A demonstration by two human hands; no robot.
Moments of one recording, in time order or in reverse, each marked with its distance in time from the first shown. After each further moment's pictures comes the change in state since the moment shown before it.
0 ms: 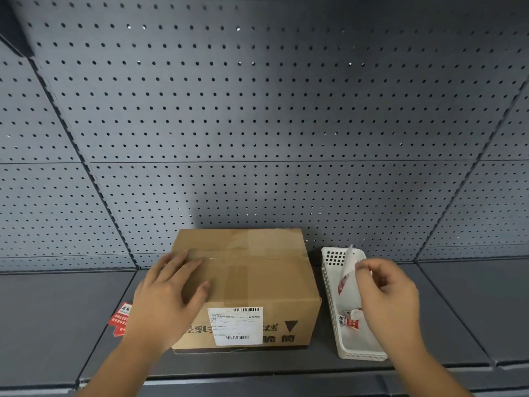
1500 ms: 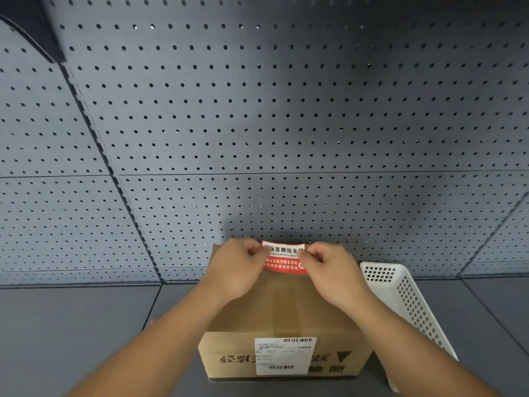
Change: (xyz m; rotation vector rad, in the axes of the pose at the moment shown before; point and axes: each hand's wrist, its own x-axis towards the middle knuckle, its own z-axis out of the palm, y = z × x) left_hand 0.111 0.037 -0.016 -0.448 -0.300 -0.211; right_hand 0.038 -0.060 0.156 -0.273 -0.472 -0.068
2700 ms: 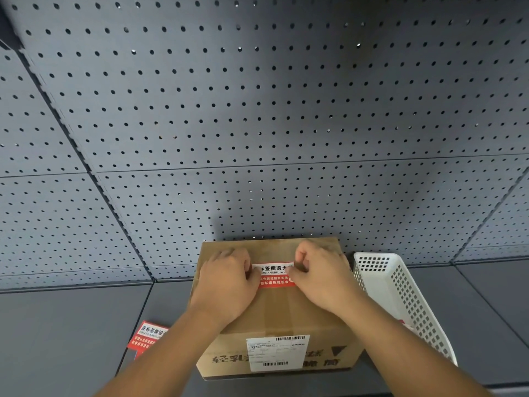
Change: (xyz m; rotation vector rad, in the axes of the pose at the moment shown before) left_hand -0.003 -0.044 0.032 0.417 0.153 0.253; right_hand 0.001 0.020 0.010 -0.319 -0.072 -0.076
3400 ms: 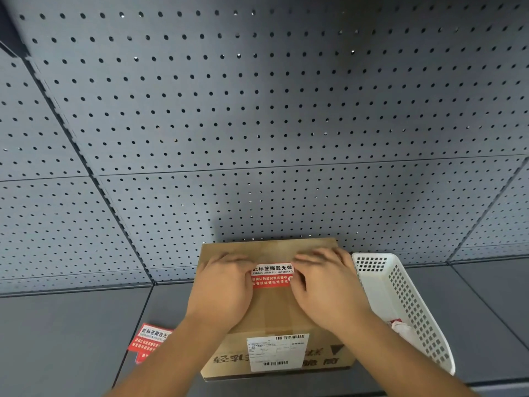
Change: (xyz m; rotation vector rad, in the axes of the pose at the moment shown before) left_hand -0.010 -0.003 -0.001 0.074 0.018 0.095; right_hand -0.028 0.000 0.003 -0.345 0.111 -0.151
